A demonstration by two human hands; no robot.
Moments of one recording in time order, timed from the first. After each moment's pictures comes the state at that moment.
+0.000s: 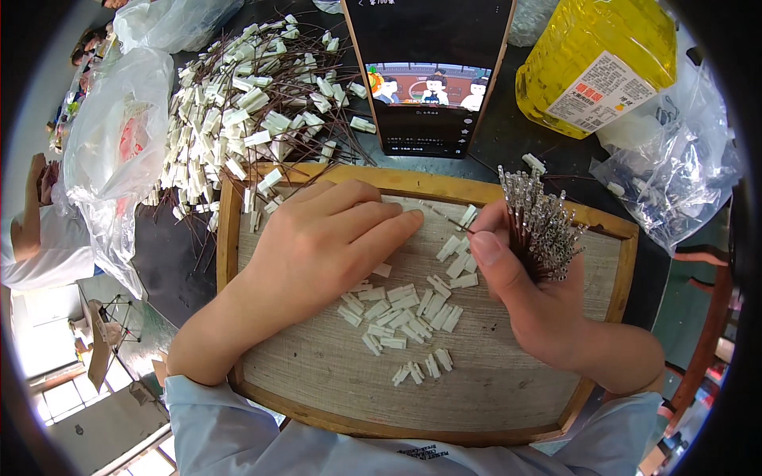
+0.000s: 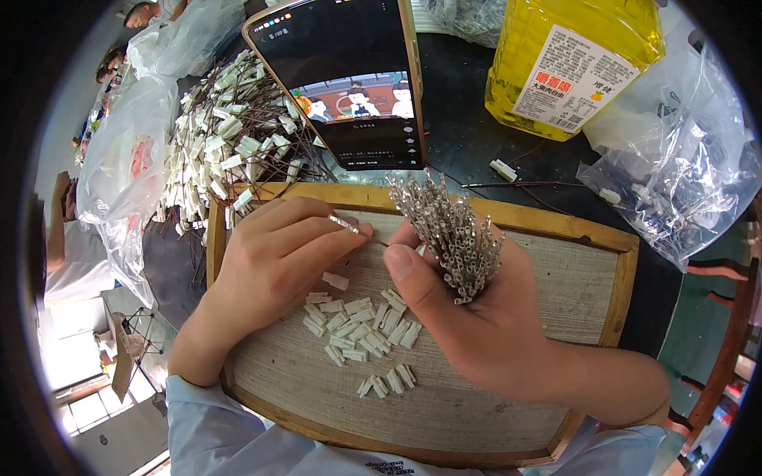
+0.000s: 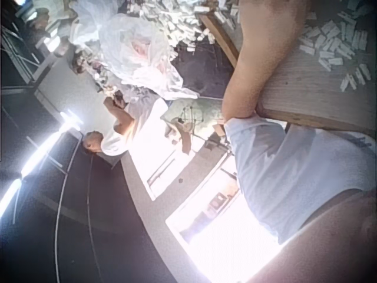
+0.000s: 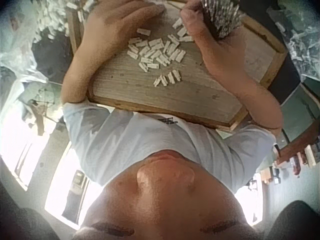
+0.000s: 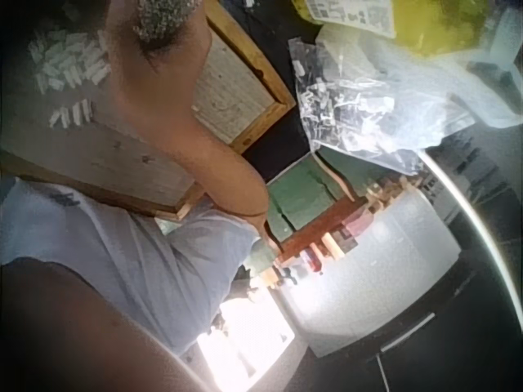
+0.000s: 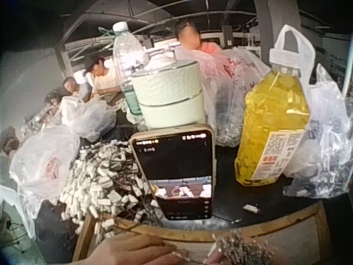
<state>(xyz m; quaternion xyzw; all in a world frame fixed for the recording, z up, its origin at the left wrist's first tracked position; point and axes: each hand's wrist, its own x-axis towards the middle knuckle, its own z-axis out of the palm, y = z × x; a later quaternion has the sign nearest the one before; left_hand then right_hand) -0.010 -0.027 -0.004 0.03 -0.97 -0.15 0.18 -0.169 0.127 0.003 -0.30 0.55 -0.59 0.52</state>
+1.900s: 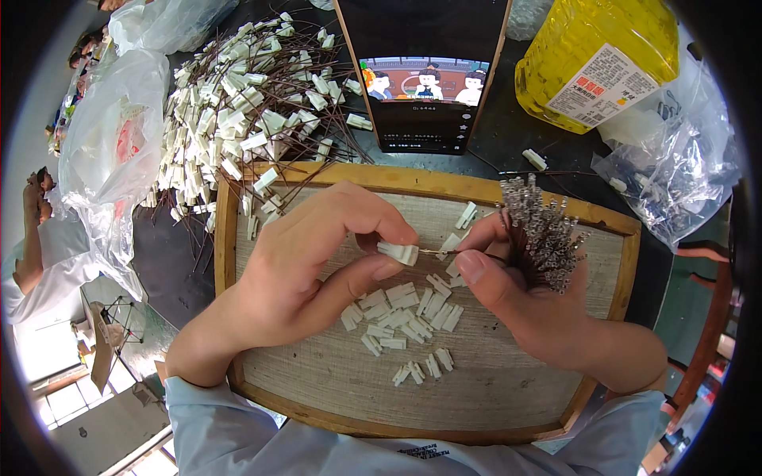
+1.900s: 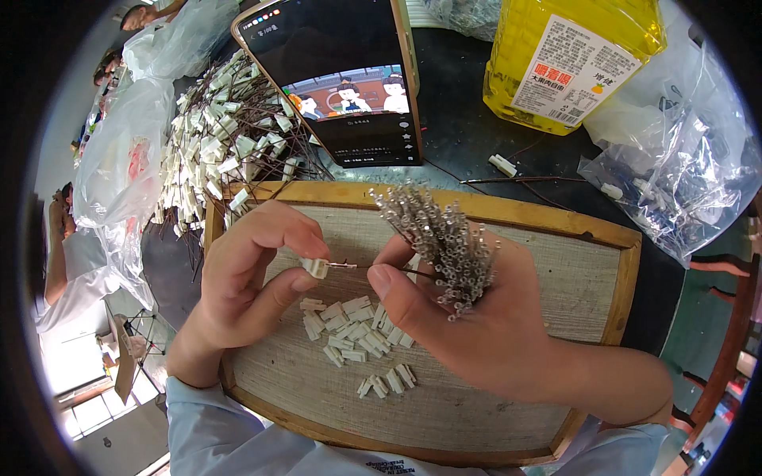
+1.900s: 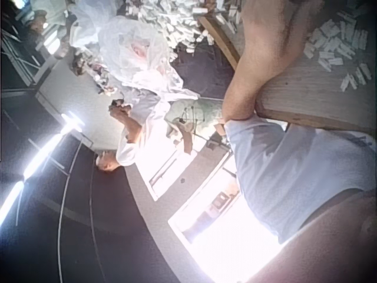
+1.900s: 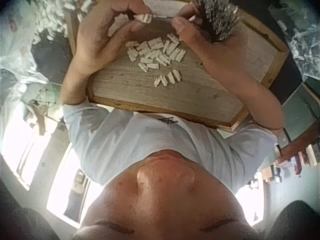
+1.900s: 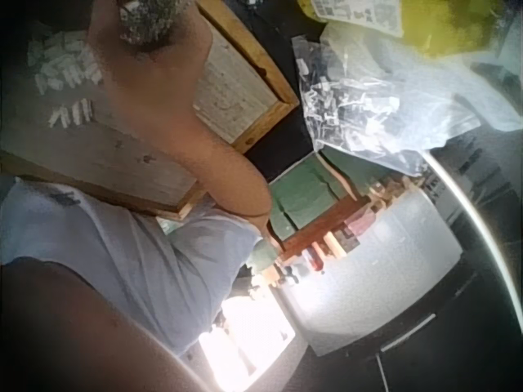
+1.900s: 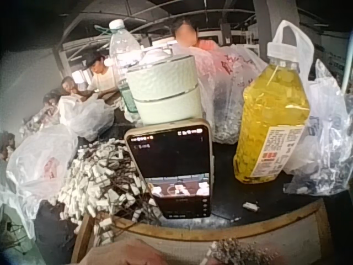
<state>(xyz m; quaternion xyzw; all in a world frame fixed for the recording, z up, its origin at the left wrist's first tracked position) 0.002 -0.018 0.015 0.10 -0.85 -0.48 0.17 -0.170 0.127 0.009 -0.32 0.57 -0.55 0.52</state>
